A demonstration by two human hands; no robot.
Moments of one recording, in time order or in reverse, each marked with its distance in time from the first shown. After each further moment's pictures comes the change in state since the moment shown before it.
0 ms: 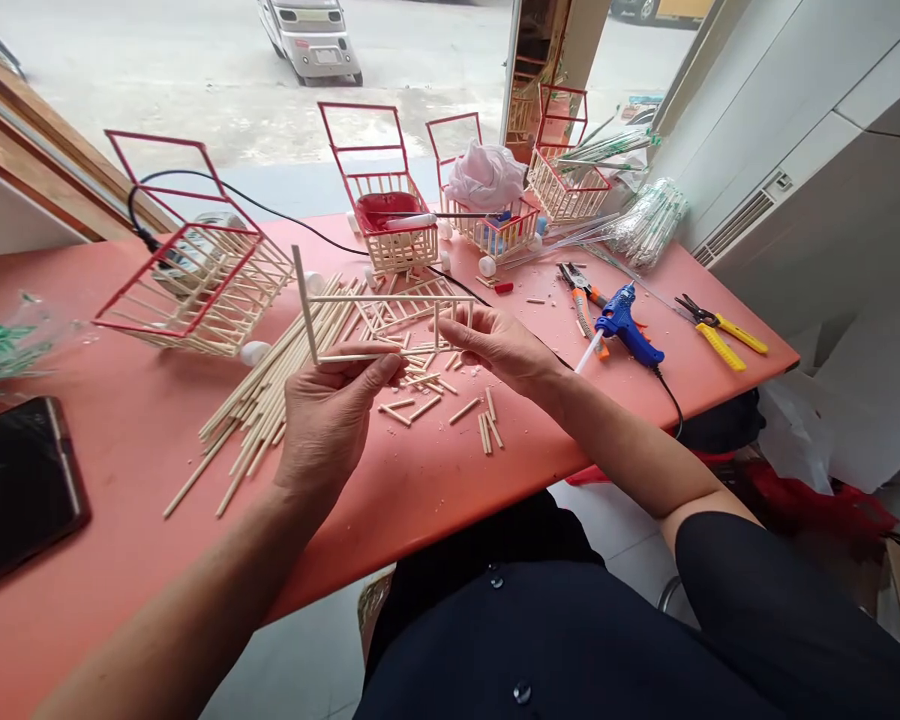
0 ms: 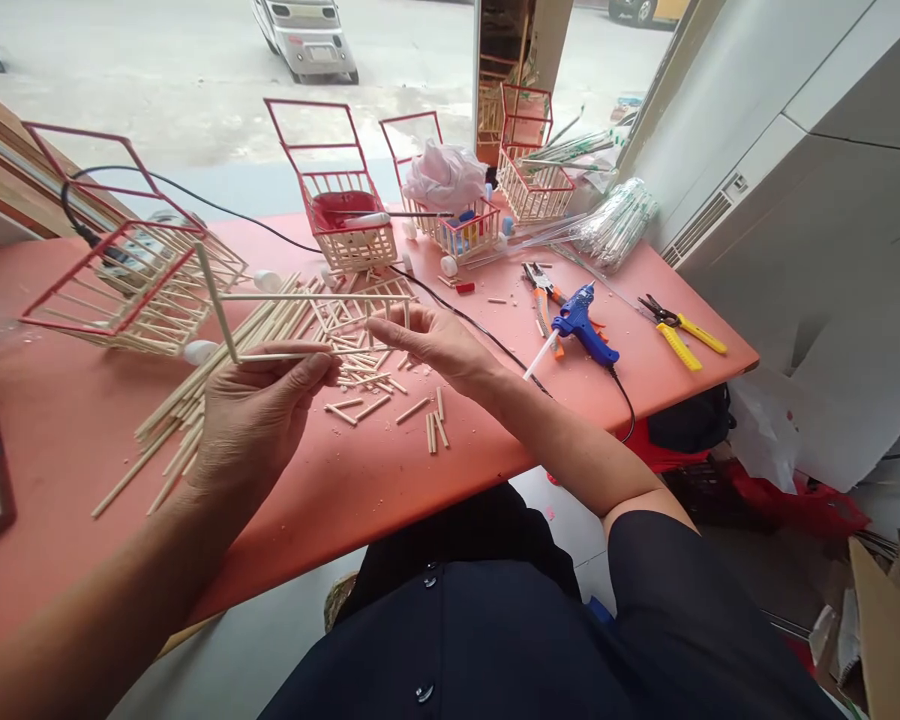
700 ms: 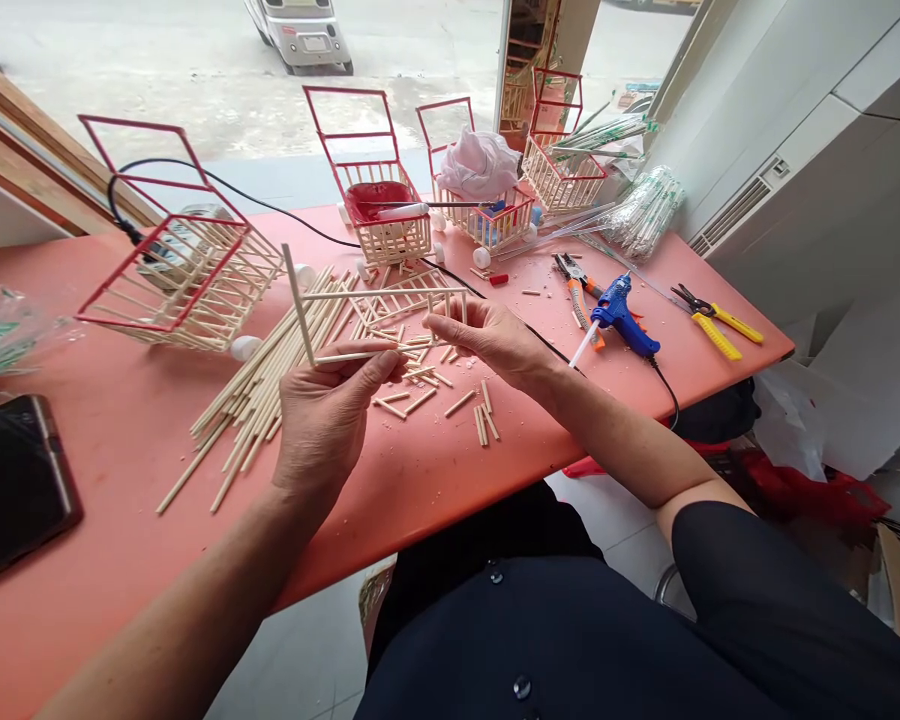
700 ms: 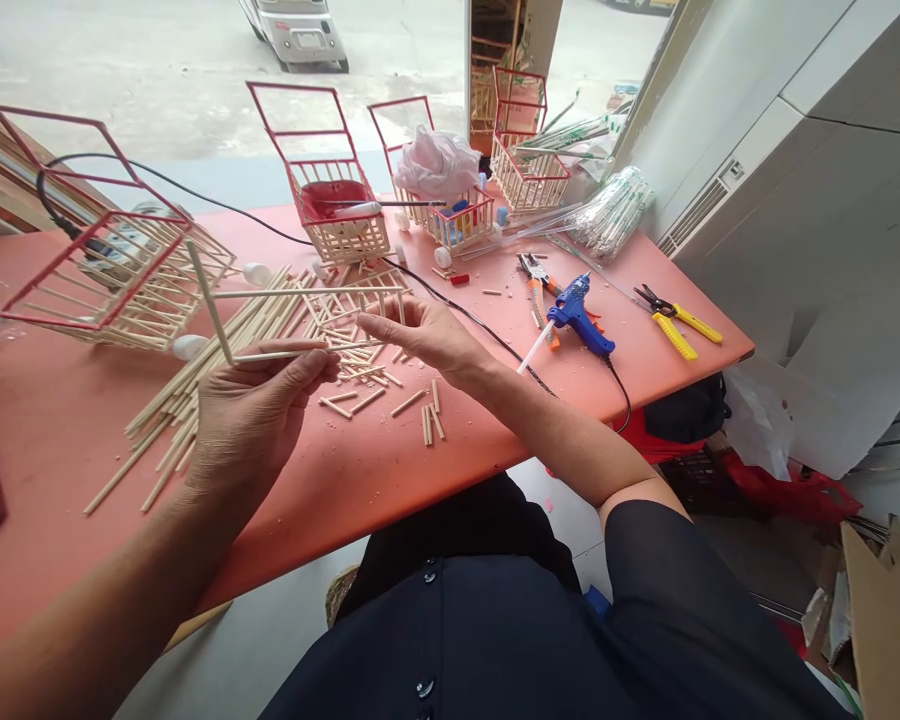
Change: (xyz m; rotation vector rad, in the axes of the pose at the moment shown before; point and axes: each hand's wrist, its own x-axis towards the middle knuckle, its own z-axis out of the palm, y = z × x) left_hand -0.006 0.000 0.002 0.007 0.012 -0.003; right_hand 0.000 -0.001 0.004 -0.078 0.020 -0.060
